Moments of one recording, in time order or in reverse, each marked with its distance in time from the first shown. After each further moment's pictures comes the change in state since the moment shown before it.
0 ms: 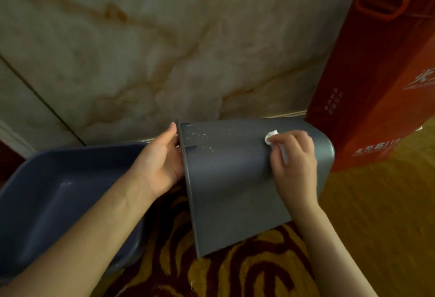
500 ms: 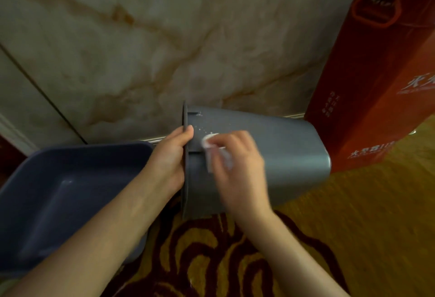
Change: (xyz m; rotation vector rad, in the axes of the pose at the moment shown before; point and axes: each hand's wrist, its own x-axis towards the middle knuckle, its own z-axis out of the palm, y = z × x) left_hand 0.002 -0.010 0.016 0.074 0.051 0.205; right_hand -0.015 -0.101 0.009 0.243 -0.212 -0.045
